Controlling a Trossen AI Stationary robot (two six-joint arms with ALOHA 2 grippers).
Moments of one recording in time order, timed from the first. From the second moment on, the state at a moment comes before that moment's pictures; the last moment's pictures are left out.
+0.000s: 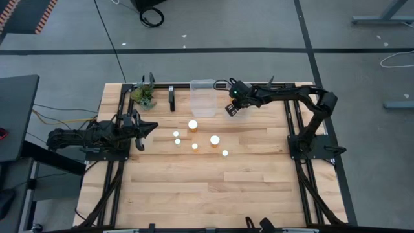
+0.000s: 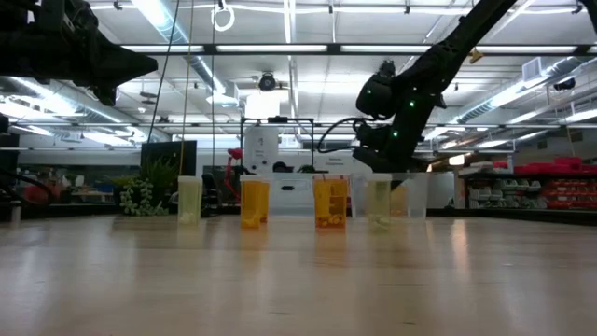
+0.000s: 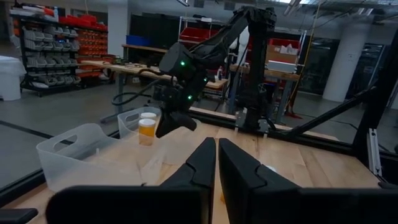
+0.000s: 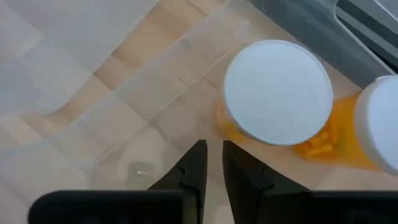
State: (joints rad) left arm -0.05 0.01 0.09 0.01 -0.35 -0.12; right arm -0.56 1.70 0.97 -0.30 0.18 0.27
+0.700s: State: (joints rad) left arm -0.04 0.01 0.09 0.01 -0.35 -0.12; right arm -0.62 1.71 0.97 -0.24 0.26 0.25
